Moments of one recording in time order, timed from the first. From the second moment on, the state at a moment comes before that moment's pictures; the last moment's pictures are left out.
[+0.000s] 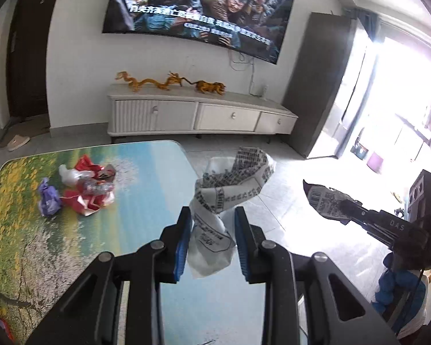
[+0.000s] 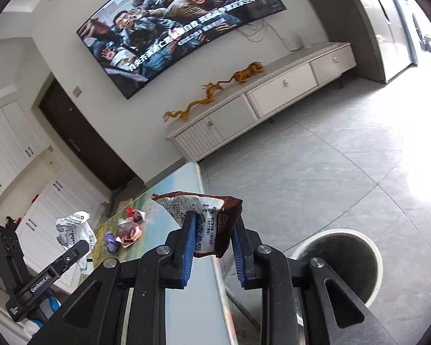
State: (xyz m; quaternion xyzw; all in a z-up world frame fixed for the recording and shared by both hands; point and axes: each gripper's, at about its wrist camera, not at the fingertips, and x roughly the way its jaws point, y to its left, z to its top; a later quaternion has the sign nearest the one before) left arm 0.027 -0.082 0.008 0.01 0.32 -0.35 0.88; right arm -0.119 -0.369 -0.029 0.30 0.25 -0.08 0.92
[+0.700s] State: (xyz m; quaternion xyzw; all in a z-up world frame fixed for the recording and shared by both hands) left arm -0.015 -0.310 -0.094 0.18 0.44 -0.45 0.76; right arm -0.162 -0.471 -0.169 0.38 0.37 -0.21 0.82
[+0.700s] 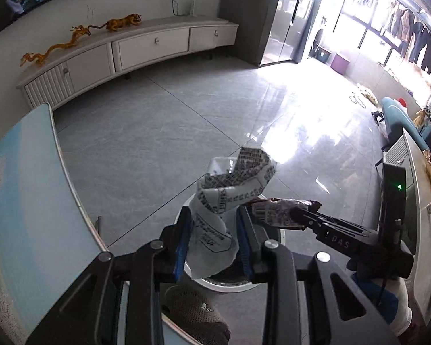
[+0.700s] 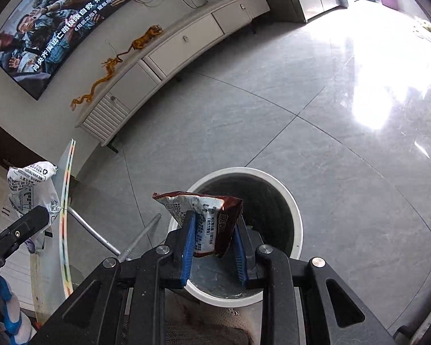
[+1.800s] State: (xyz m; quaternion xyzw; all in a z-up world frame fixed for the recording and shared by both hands) left arm 0.017 -0.267 -0.071 0.11 0.43 -0.40 0.80; right arm -0.155 -0.468 -0.158 0.38 0.37 -0.23 0.82
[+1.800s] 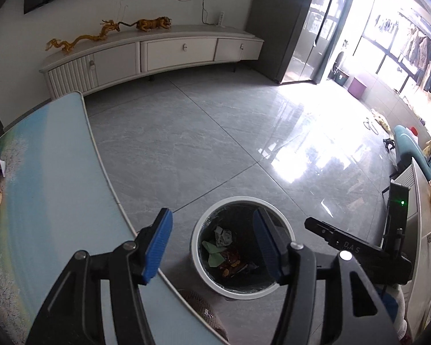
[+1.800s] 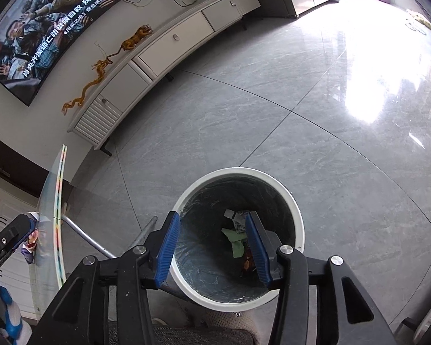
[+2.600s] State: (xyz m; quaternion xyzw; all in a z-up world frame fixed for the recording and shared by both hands) left arm 0.055 -0.077 0.014 -0.03 0.34 -0.31 0.89; right arm -0.081 -0.345 -0.036 0.25 0.34 -0.14 0.90
